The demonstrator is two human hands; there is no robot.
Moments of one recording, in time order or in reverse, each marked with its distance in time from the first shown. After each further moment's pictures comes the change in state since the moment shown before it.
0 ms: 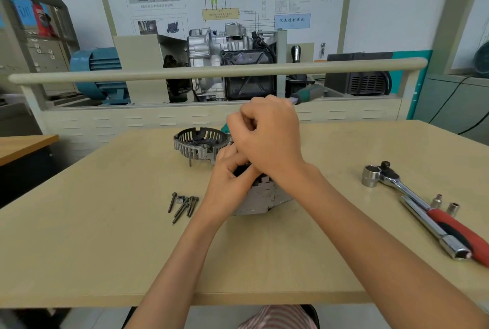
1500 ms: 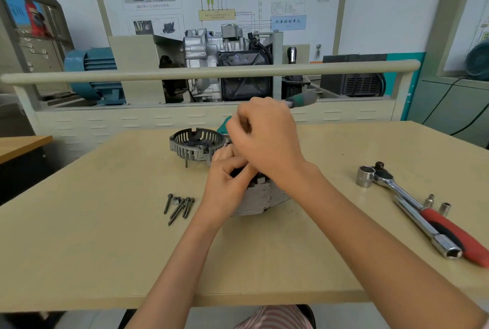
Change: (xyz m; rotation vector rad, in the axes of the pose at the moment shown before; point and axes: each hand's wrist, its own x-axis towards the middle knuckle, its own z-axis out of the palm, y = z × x) left_hand 0.000 -0.004 0.003 0.011 0.050 0.081; right_hand 0.001 0.009 -0.002 -0.120 -0.093 -0.002
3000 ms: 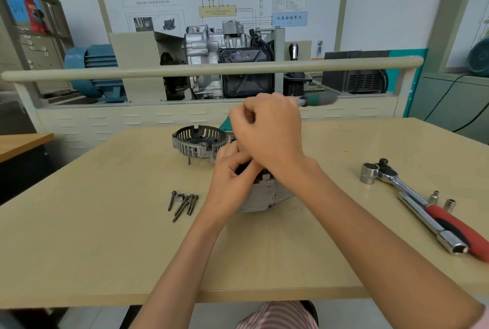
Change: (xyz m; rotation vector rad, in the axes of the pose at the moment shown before) left_hand 0.000 0.002 0.000 -0.010 -0.021 -0.030; right_hand 0.003 -0.007 0.003 -0.049 -0.007 0.104
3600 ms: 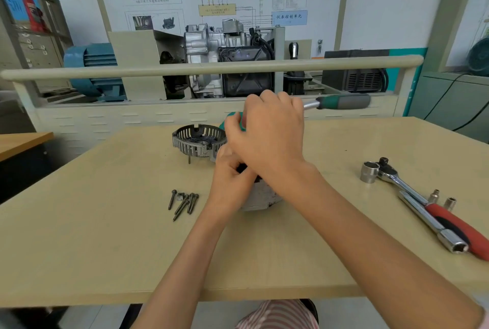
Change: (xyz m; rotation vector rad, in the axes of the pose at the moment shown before) left_hand 0.002 -0.006 0.001 -0.036 0.045 -0.049; right_hand -0.009 -0.009 0.001 -0.300 0.027 0.027
